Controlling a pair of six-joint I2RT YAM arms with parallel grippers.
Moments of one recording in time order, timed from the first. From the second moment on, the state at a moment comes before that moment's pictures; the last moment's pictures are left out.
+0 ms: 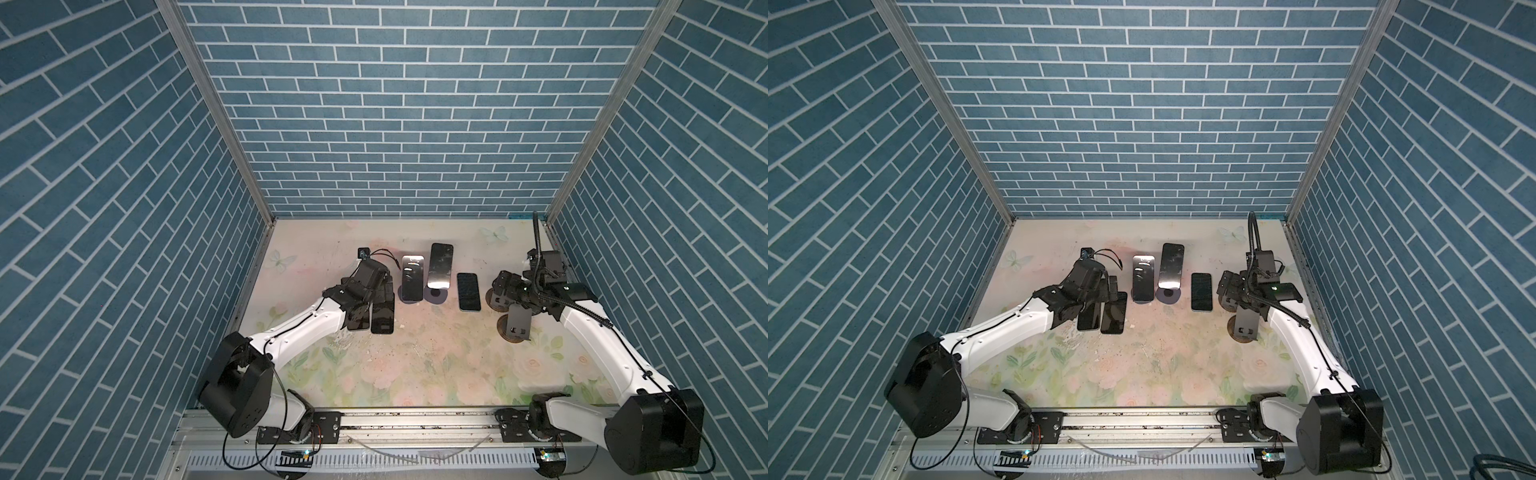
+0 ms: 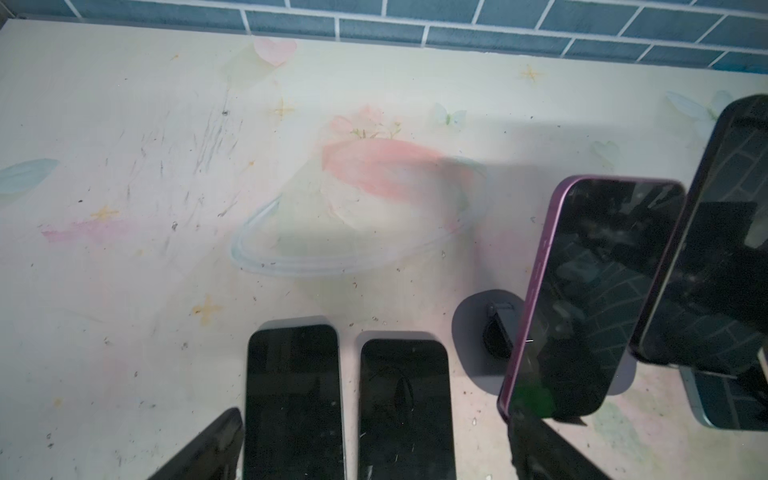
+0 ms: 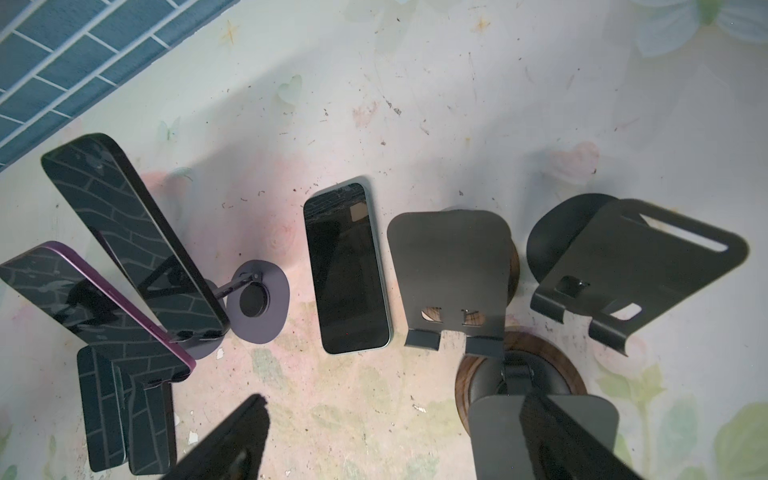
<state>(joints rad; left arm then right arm) -0.62 1.44 0.96 -0.31 -0.35 -0.50 0.18 1.18 0.93 -0.66 -0.07 0.45</state>
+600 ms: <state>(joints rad) -0.69 1.78 1.33 -0.38 -0.34 -0.49 0.19 1.16 0.85 -0.64 -0.05 0.47</state>
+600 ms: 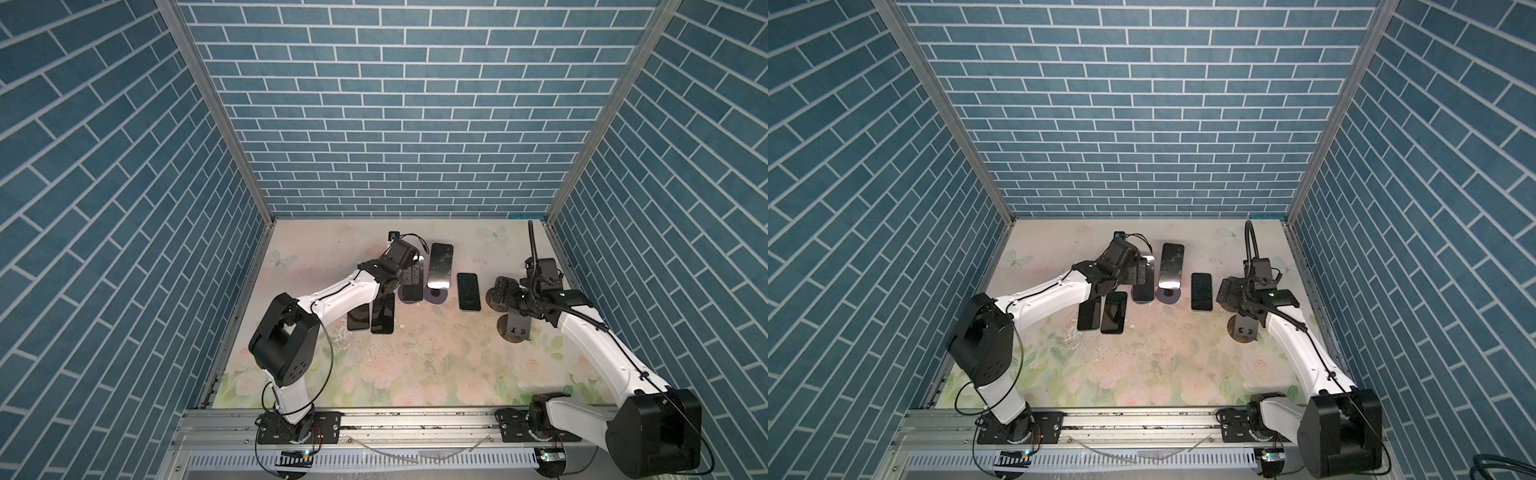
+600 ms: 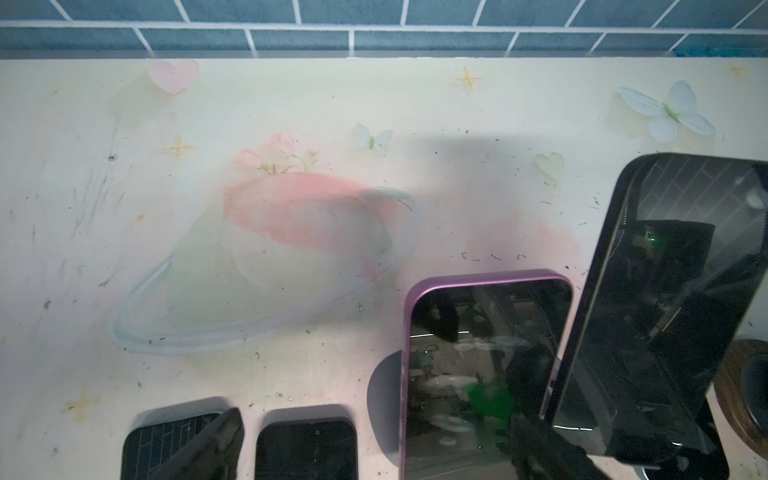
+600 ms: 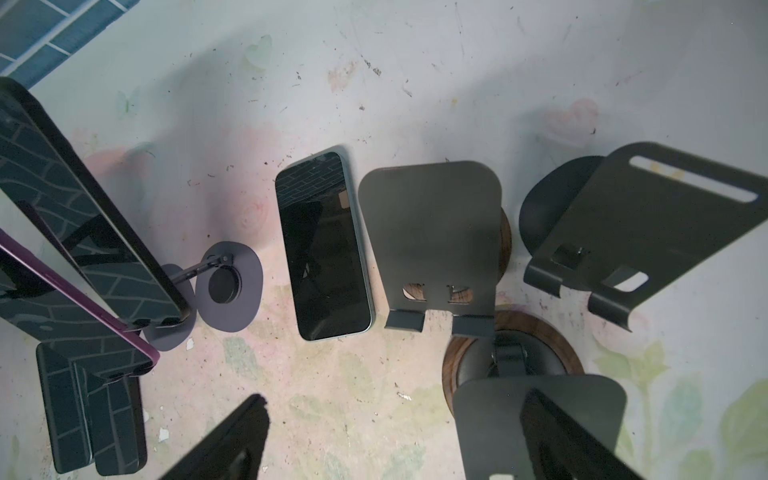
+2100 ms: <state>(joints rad) -0.77 2.03 1.57 -0.47 -0.44 -0.54 0.19 1.18 0.78 -0.61 -0.05 0.40</state>
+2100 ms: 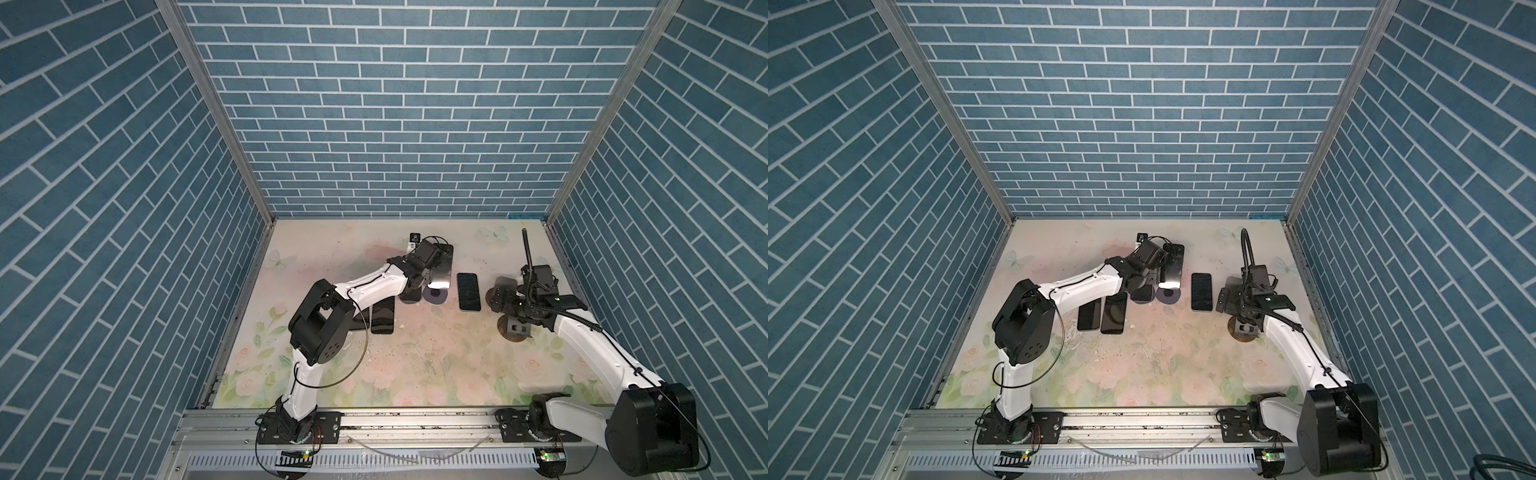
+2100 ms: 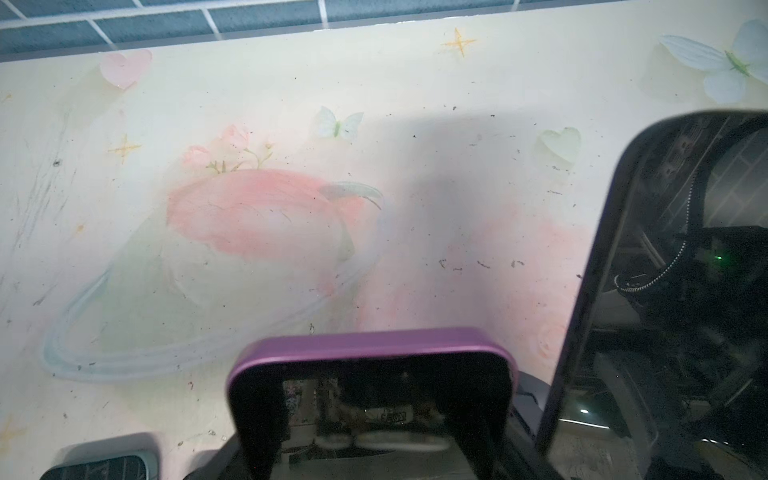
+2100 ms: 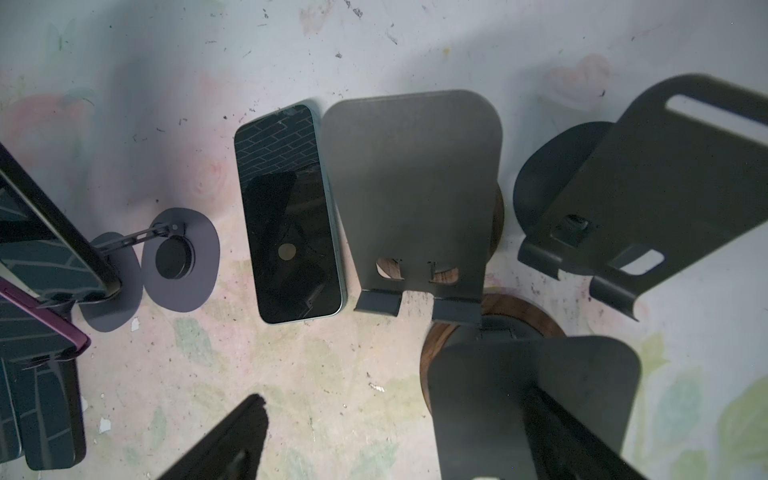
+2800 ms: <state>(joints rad) -0.77 1.92 1.48 -0.47 -0.46 -0.50 0.19 1.17 0.78 -0.62 -0.05 0.40</state>
